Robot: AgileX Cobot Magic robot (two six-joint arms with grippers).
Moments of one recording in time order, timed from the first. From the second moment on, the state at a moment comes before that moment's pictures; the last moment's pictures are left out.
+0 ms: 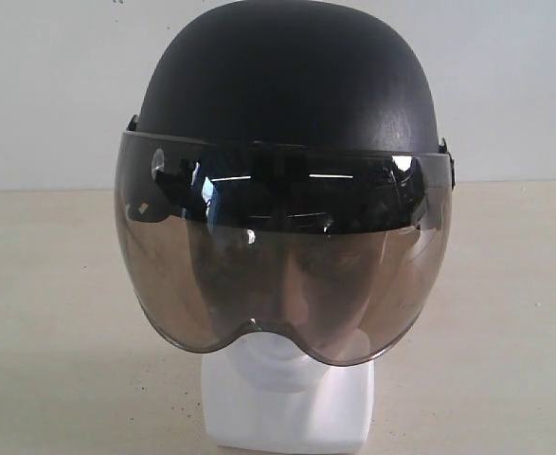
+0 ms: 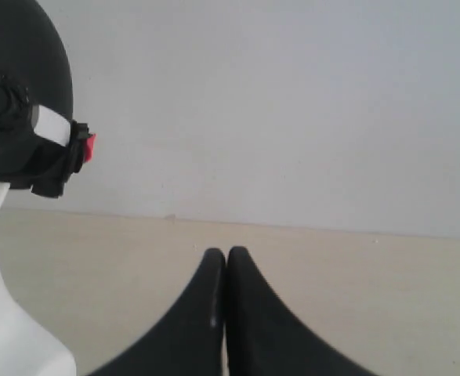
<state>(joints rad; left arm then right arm) -0.43 0.40 -0.68 0.62 0.68 -0.45 0.20 0.12 -0.01 0.15 -0.08 -0.14</state>
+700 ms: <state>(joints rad) -0.43 0.40 -0.68 0.62 0.68 -0.45 0.20 0.02 0.00 0.09 0.31 -0.01</state>
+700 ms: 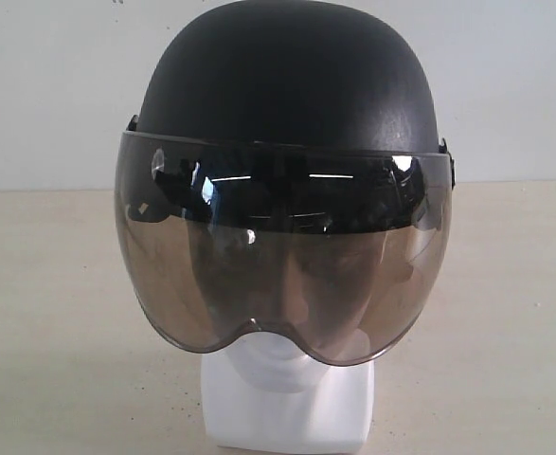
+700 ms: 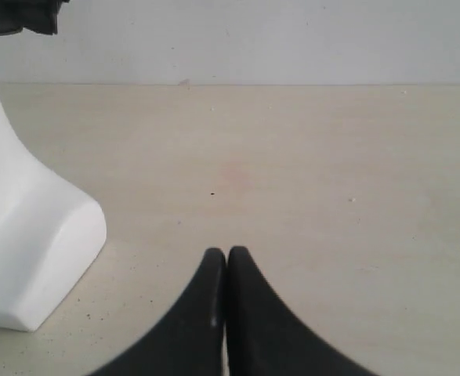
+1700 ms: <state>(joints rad) -0.43 0.40 -0.68 0.62 0.68 -0.45 0.02 0.02 0.00 0.02 0.33 0.00</state>
